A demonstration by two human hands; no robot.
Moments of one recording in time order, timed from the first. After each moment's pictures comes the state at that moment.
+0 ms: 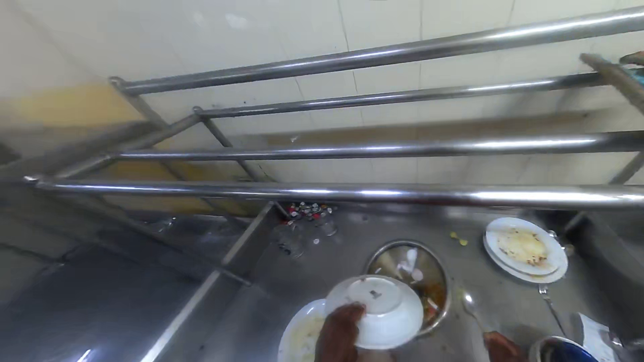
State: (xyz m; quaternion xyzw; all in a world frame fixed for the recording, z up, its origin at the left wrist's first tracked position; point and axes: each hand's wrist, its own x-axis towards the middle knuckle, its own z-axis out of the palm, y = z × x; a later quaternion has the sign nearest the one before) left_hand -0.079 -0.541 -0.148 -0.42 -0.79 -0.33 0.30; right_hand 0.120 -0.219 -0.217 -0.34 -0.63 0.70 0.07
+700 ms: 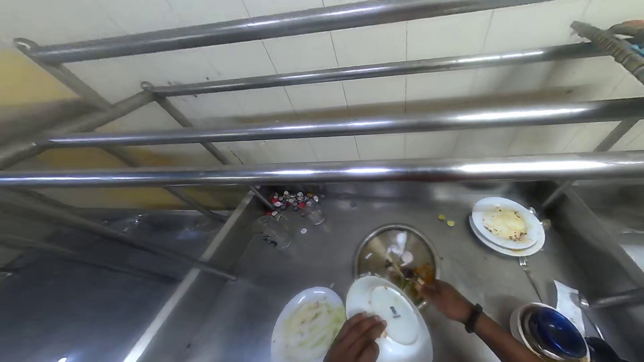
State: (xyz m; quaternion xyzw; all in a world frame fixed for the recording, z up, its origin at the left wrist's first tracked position) left_hand -0.055 -0.545 -0.165 -0.62 -0.71 -0.29 0.17; right_hand 0.002 -0.231 -0.190 -0.15 -0.85 0.47 -0.20
